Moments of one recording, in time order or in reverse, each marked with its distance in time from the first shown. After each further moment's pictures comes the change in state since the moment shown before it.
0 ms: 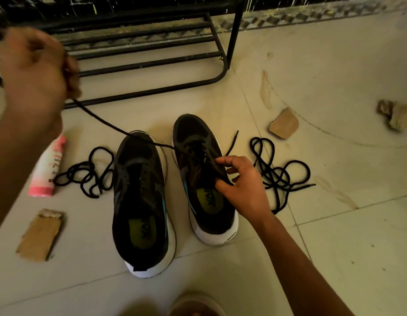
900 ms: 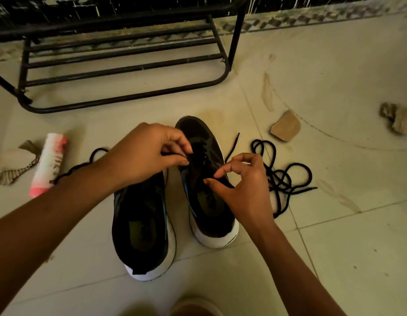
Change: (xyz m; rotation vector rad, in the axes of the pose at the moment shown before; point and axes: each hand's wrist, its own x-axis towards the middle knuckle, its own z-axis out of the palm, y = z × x) left_hand -0.127 0.062 0.094 0.604 -0.791 0.208; right_hand -0.012 -0.025 -0.003 -0.090 0.131 -0.007
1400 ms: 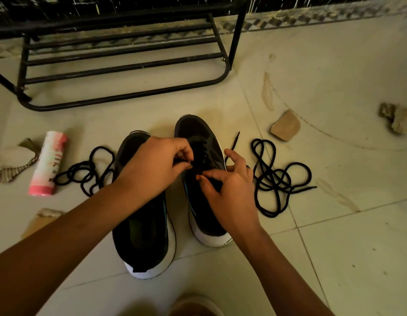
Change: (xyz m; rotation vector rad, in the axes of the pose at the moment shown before) left_hand -0.001 -0.010 0.035 0.049 0.161 -0.016; right_hand -0.011 -0.017 0.013 -0.208 -0.148 0.000
